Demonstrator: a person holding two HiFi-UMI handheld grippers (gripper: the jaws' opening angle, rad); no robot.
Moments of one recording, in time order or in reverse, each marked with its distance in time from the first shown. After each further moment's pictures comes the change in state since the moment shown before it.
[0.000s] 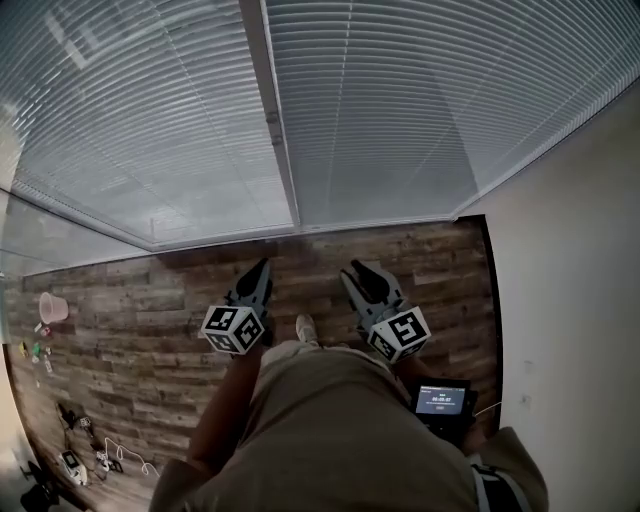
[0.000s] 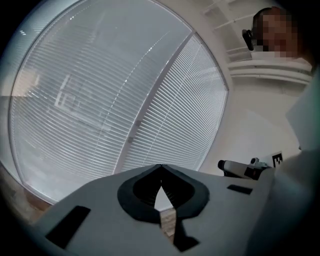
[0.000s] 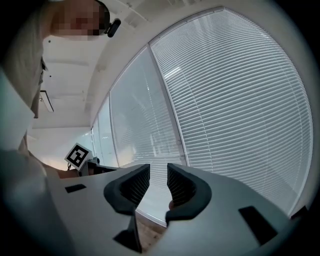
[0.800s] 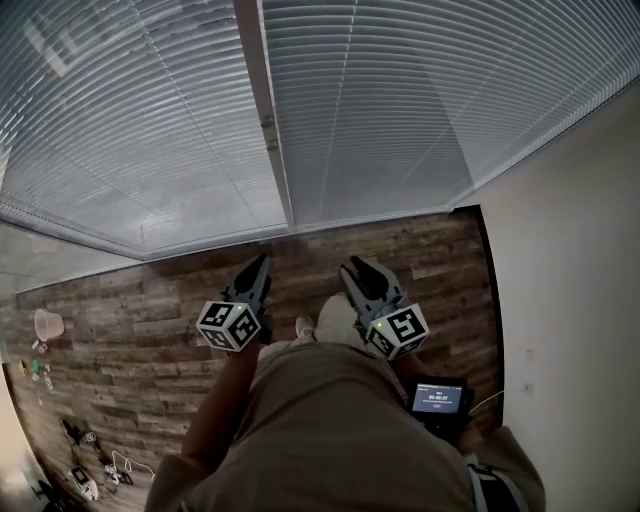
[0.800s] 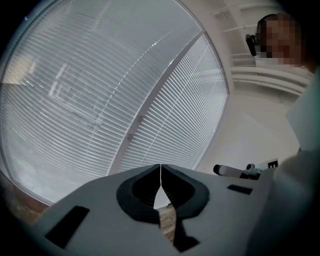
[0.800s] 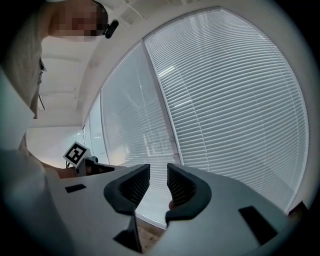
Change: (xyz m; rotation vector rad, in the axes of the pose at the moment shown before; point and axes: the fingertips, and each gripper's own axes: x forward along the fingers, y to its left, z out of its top) left arm 0.044 0.042 0.007 -0.047 0.037 -0.082; right arm 0.050 -0.025 -0.020 0.006 0.006 -0.078
